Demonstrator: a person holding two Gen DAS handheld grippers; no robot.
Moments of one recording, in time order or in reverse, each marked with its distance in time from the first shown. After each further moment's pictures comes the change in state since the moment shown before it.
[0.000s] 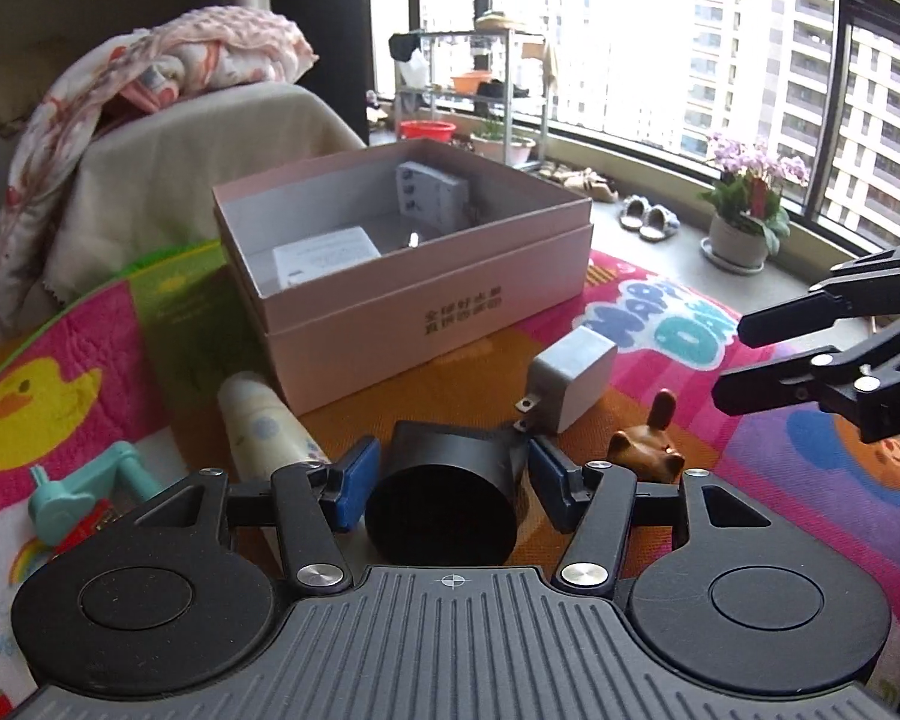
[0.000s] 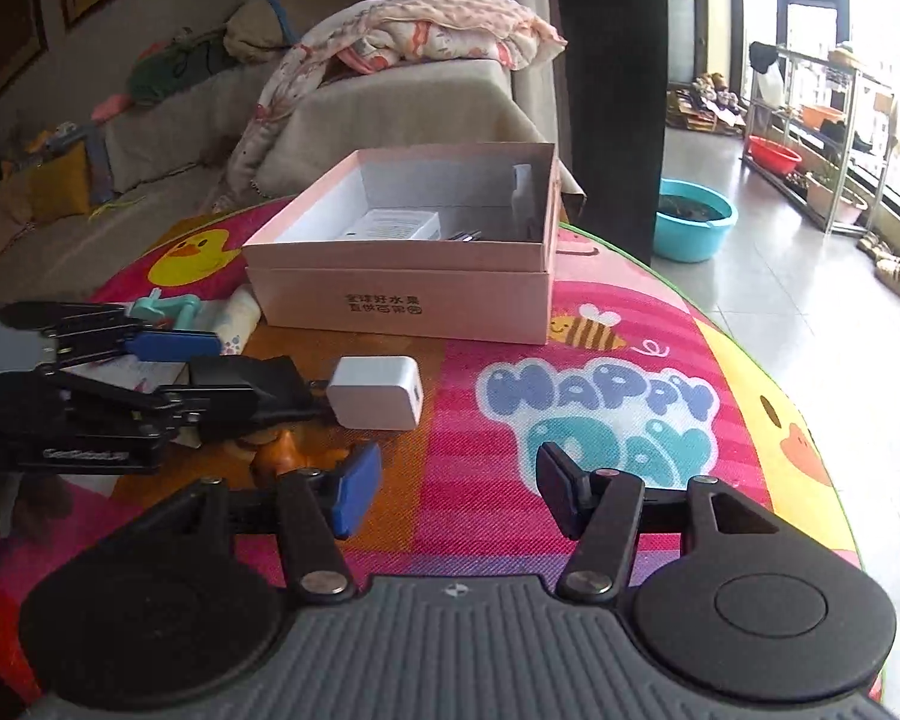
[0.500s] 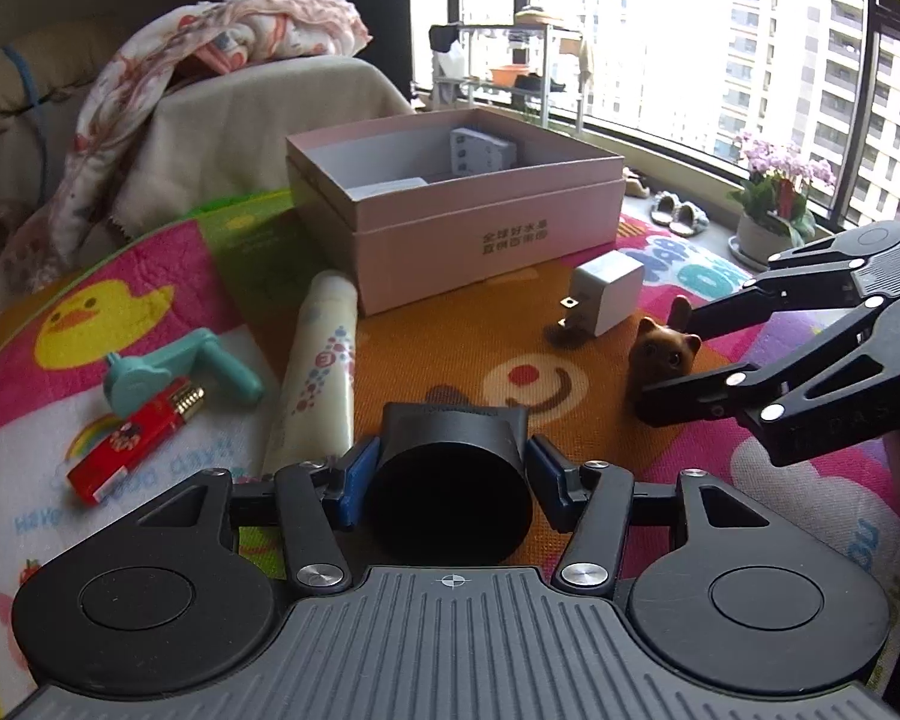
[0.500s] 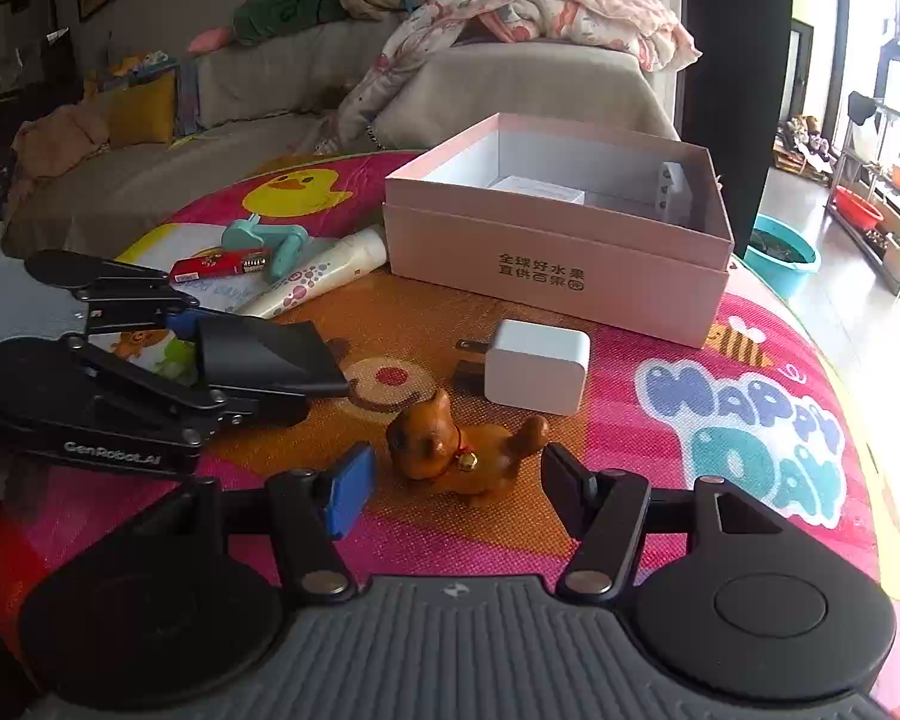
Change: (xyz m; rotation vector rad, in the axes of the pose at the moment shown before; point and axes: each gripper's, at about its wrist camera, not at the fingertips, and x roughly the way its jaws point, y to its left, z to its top) left arm -0.045 0.016 -0.047 -0.062 -0.004 0.049; right arm 0.031 0.059 -0.010 -0.175 0.029 0.095
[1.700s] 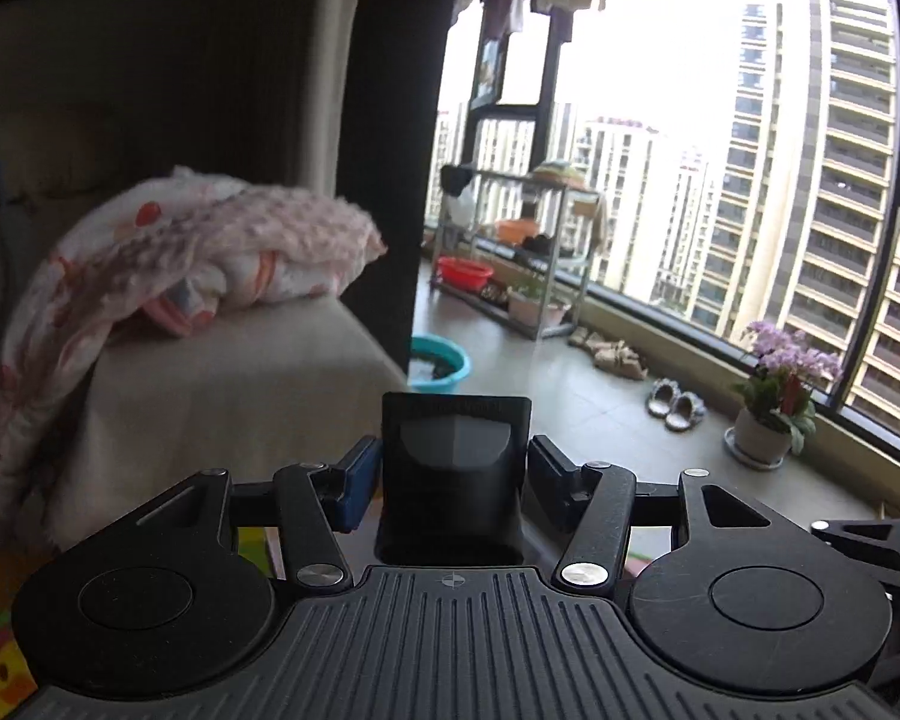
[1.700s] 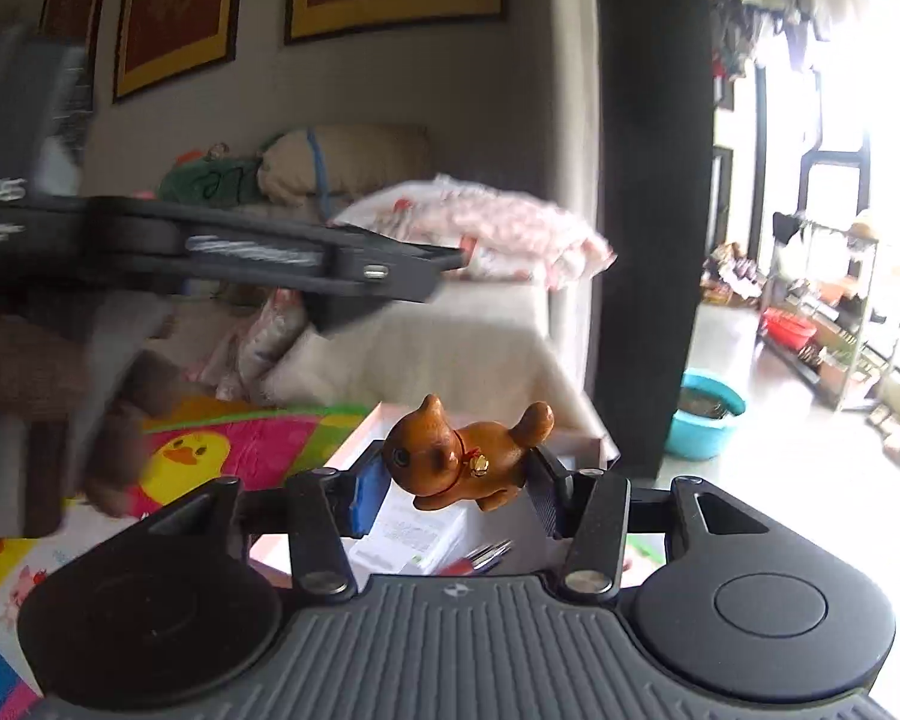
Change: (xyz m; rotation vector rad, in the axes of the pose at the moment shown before) left arm 0.094 0.050 0.221 -0.130 -0.224 -0.039; right arm -0.002 -0.053 0.129 0.043 -0.299 -0.123
